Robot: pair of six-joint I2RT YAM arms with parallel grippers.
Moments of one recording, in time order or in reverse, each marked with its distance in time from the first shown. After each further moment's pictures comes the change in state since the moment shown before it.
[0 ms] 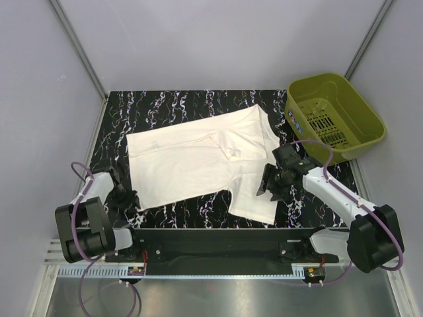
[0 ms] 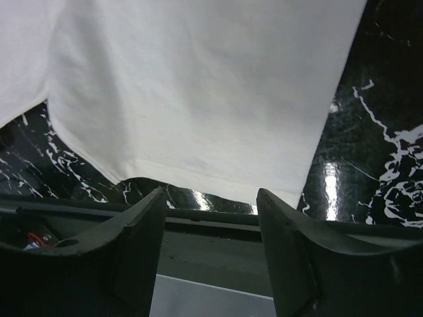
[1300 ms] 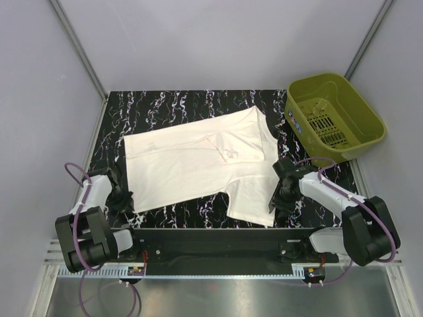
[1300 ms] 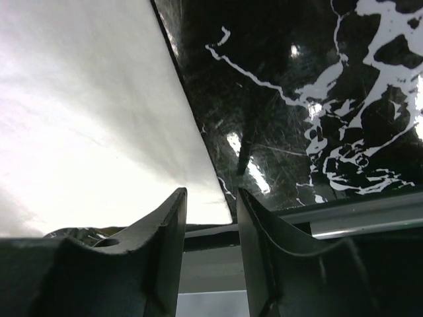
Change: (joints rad) left arm 0.023 -0.077 0.011 -0.059 -0.091 -0.023; right arm -0.025 0.039 -0.163 -0.071 0.119 0.166
